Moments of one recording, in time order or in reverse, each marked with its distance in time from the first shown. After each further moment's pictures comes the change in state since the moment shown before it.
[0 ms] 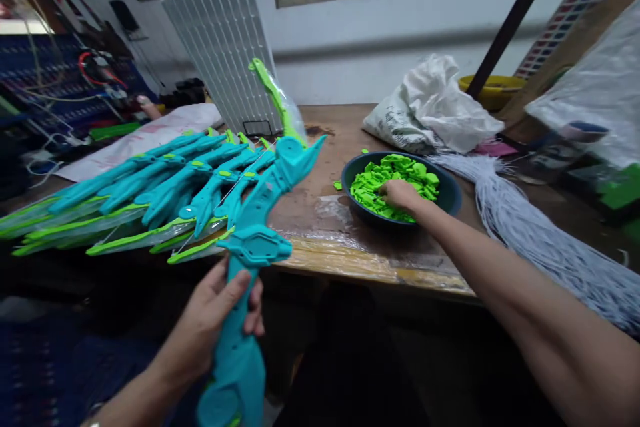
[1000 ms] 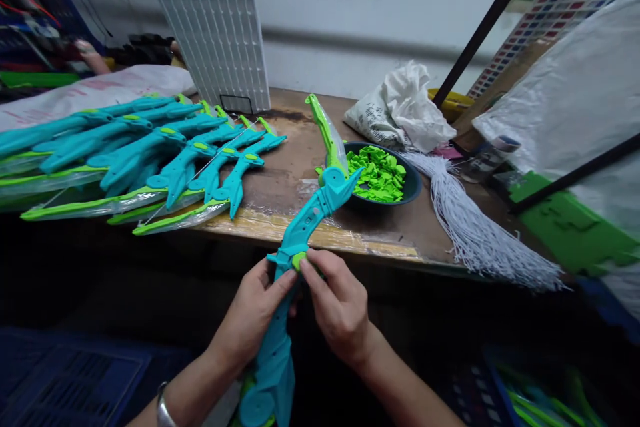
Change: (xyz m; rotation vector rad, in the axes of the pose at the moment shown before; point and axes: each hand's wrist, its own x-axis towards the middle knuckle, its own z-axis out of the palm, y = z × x) left_hand -0.013 -0.071 0.048 0.095 -0.143 -0.067; right_hand -0.261 -0.146 0.059 0.543 0.927 -0.743
